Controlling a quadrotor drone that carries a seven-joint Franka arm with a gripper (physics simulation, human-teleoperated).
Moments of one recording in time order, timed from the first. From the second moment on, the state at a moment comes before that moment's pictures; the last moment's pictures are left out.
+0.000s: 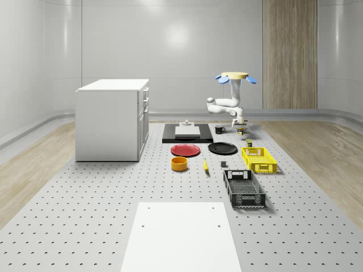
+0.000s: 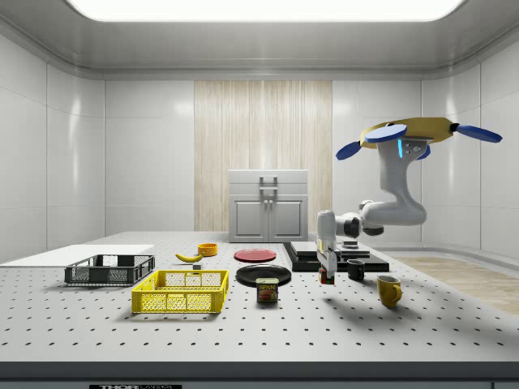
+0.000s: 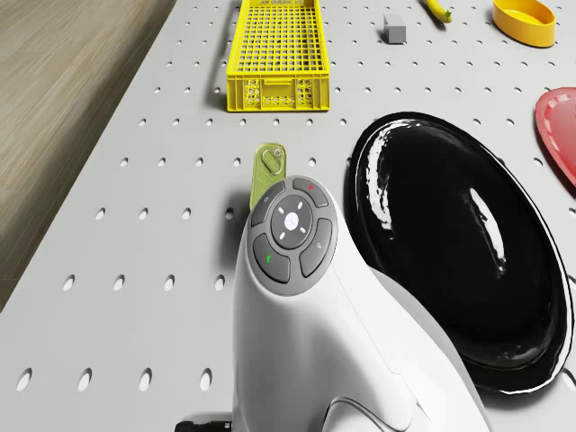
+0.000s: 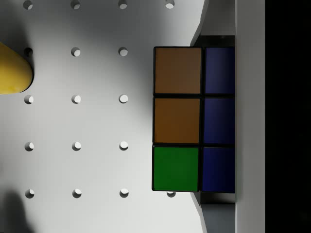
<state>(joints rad) -1.15 -1.47 1.32 -2.87 -1.84 1.54 1.67</state>
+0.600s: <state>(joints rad) -1.15 -1.49 1.35 -2.87 -1.81 1.55 1.69</state>
